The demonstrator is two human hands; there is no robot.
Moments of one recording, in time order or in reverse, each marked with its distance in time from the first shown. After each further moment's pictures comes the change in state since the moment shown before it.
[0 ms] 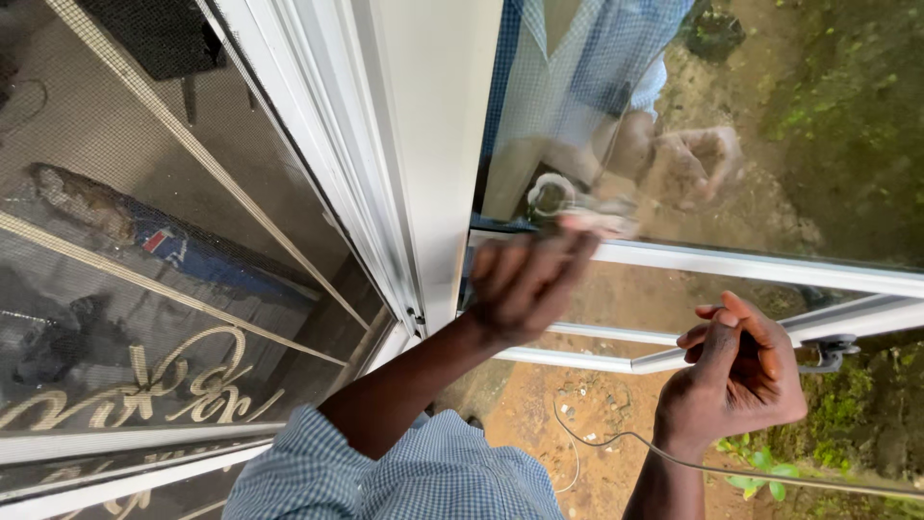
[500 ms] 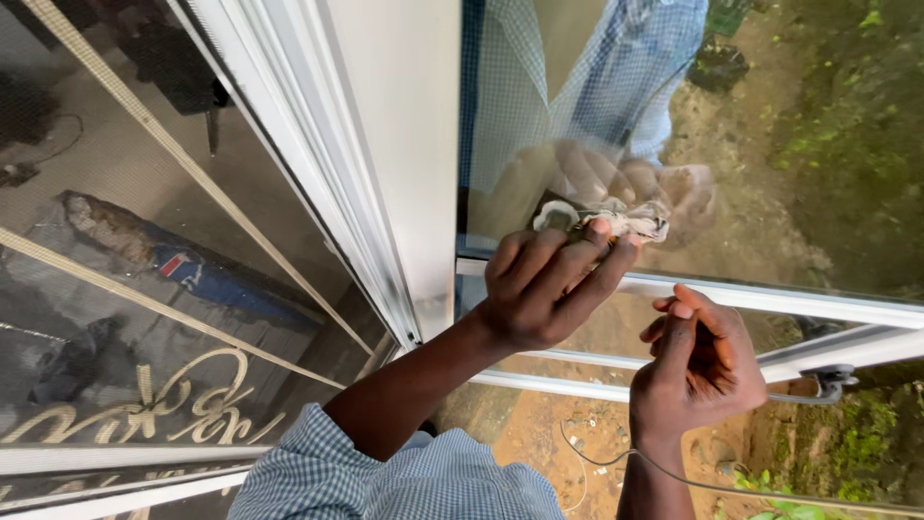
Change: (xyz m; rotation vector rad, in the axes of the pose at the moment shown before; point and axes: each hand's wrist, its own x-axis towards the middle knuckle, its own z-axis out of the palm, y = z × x) left_hand 0.071 0.004 0.005 -0.158 0.080 0.126; right_hand 0.026 -0.014 0.026 0.105 -0.021 0.033
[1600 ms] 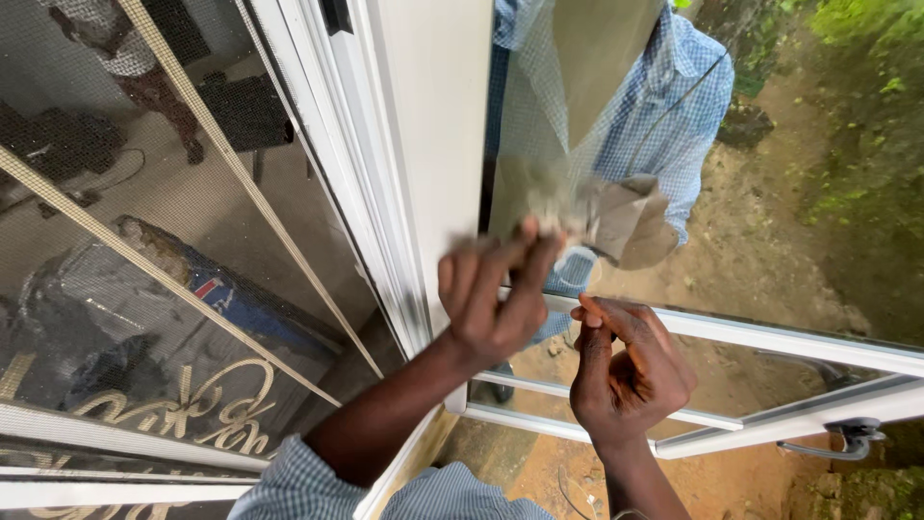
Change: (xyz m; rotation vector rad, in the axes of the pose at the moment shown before) left_hand 0.020 -0.016 -0.032 0.235 0.119 -0.127; right_hand 0.007 -0.066 0.044 -0.082 -0.282 -0.209
